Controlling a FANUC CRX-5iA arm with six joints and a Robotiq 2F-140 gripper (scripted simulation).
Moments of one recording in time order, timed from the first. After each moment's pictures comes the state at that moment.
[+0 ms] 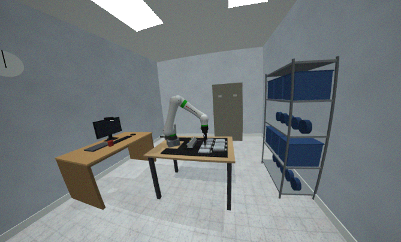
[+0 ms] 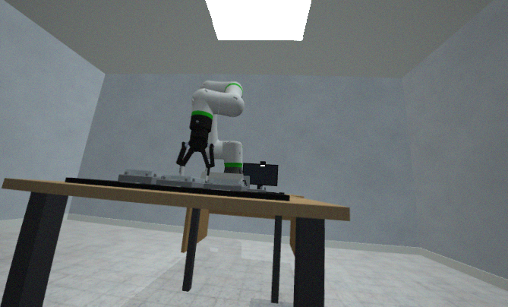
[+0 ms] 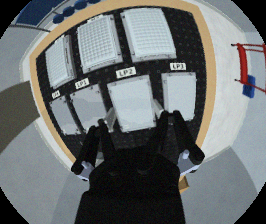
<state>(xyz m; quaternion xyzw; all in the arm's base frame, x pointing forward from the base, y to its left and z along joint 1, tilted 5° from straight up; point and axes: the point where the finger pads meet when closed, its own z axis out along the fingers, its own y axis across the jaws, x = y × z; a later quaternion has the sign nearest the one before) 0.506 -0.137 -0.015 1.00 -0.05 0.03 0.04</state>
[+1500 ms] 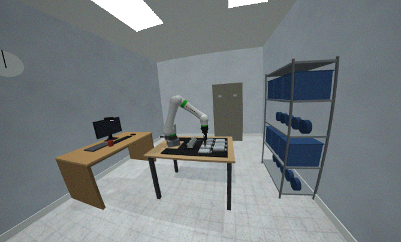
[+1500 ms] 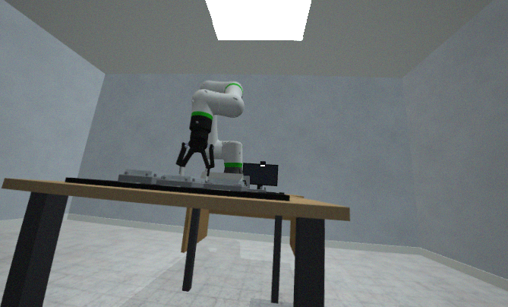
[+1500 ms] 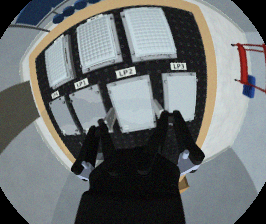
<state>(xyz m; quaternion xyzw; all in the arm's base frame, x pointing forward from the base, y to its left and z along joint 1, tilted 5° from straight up) 0.506 -0.137 -0.019 1.00 -0.05 0.03 0.04</state>
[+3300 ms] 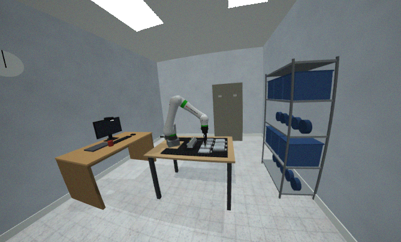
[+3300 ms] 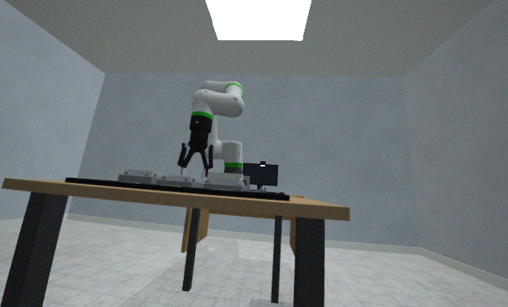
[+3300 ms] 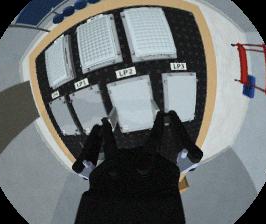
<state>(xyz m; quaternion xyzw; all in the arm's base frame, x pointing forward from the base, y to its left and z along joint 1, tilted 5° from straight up) 0.506 -0.137 -0.018 1.00 -0.05 0.03 0.04</state>
